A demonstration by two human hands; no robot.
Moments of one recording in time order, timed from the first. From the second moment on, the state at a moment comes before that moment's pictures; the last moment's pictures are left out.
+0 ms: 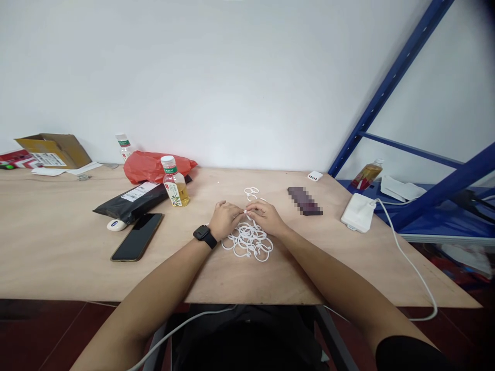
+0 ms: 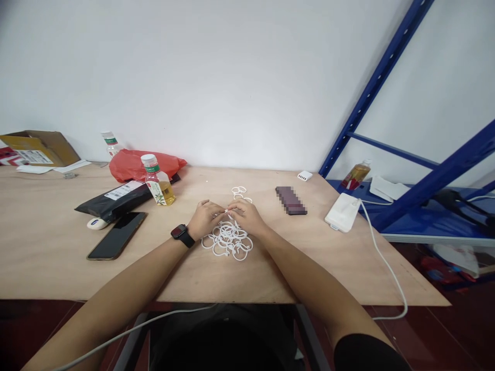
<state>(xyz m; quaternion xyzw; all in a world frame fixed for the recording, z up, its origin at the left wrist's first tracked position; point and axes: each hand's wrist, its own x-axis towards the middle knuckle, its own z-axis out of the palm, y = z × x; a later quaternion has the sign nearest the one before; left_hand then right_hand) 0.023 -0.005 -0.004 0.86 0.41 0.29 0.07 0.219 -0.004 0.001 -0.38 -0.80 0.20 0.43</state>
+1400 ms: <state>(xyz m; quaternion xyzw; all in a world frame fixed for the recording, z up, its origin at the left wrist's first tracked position) 0.027 -0.006 -0.004 0.85 0.42 0.30 0.07 0.226 0.004 -0.004 -0.40 -0.80 0.16 0.43</state>
